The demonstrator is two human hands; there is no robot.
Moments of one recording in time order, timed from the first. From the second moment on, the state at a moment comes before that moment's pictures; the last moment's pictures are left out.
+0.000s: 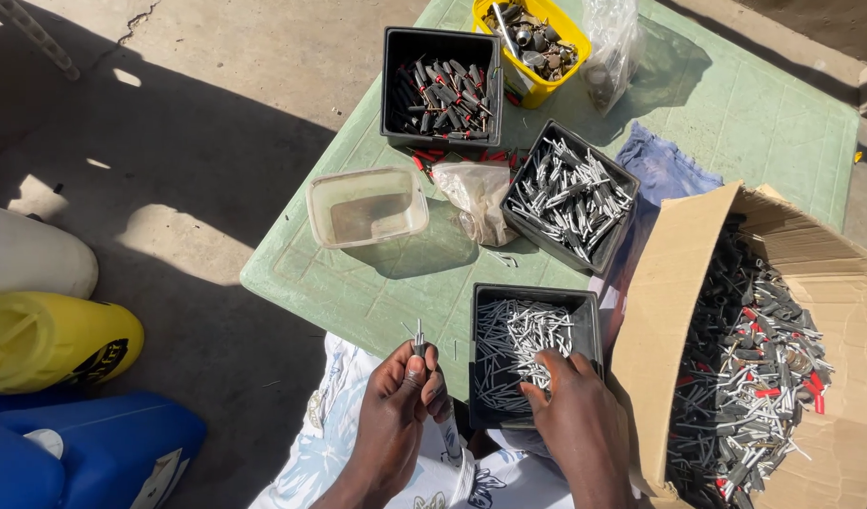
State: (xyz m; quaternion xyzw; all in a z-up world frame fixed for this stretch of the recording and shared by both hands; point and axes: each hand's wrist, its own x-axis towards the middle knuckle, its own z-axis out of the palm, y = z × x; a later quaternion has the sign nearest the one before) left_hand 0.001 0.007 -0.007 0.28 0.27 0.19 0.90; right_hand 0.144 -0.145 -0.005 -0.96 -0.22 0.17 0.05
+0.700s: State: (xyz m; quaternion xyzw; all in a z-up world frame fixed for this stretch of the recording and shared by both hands) left_hand 0.002 0.003 -0.006 0.29 0.26 0.18 0.91; right_hand 0.155 -0.150 0.021 -0.96 -0.16 0.19 0.09
